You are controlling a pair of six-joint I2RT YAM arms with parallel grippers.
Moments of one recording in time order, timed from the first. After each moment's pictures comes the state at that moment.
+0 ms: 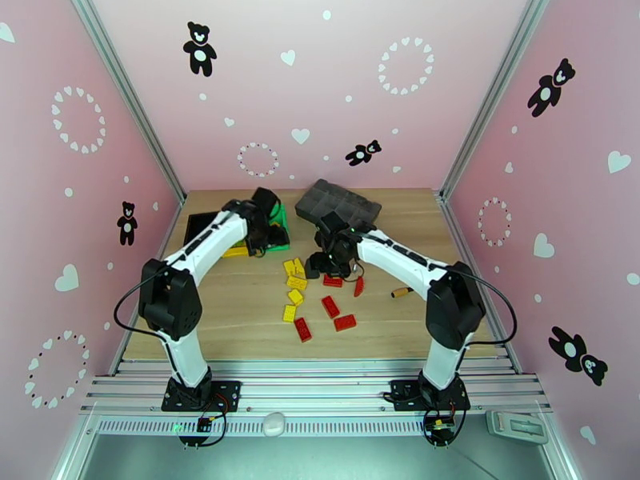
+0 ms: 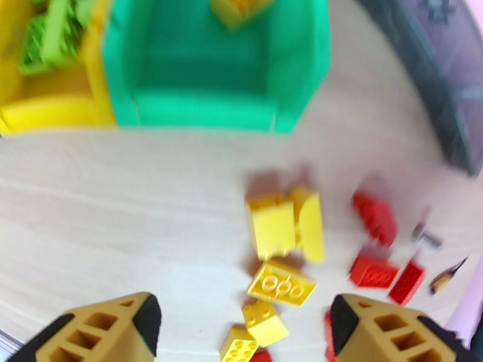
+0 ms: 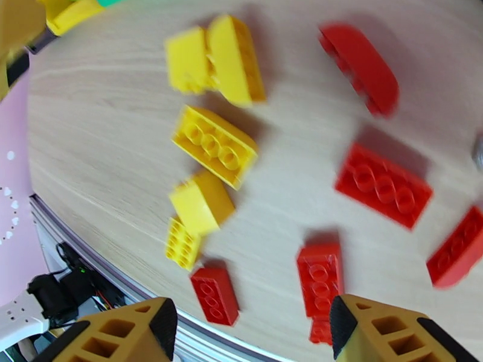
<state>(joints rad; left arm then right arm) -0.45 1.84 1.57 -1.03 0.04 -0.68 0.70 1.77 1.45 -0.94 -0.25 0.53</state>
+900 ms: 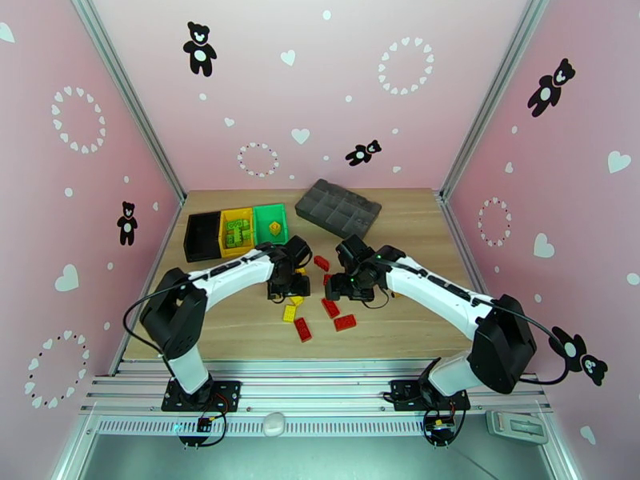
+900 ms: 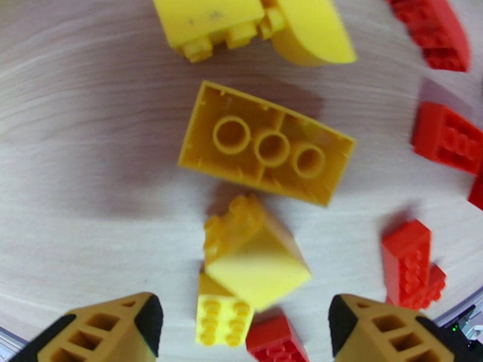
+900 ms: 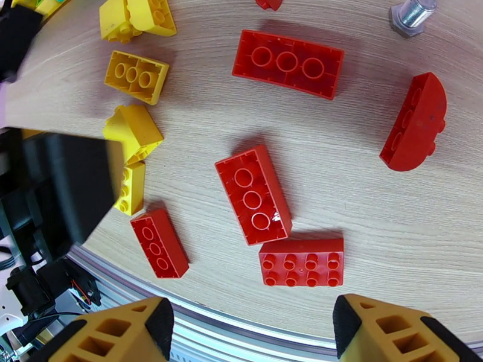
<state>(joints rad) -0.71 1.81 1.25 -0.87 0.05 -0.76 0.71 1.48 1.14 -0.91 -0.17 0.64</state>
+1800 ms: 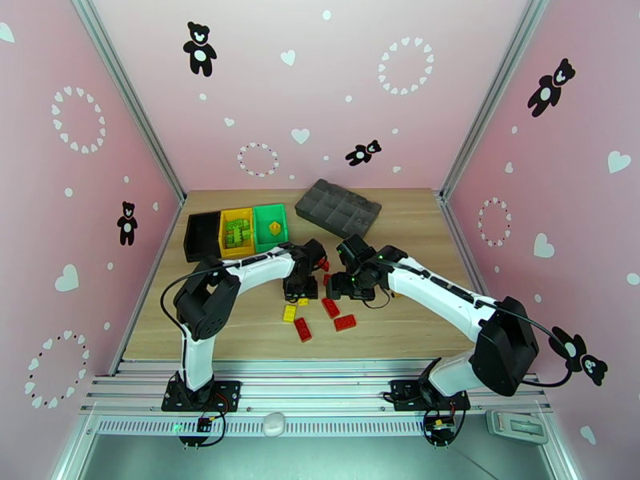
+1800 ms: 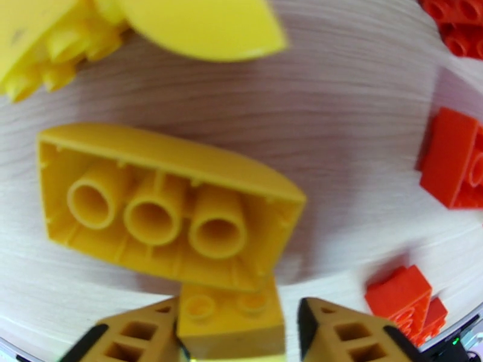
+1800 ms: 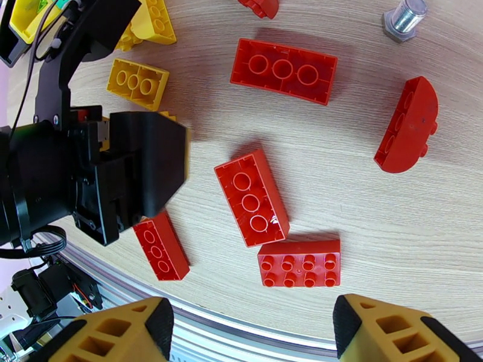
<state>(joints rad) -0.75 1.98 1.39 -0.90 0.06 -0.77 0.71 1.47 1.14 -0.90 -0.16 0.64</state>
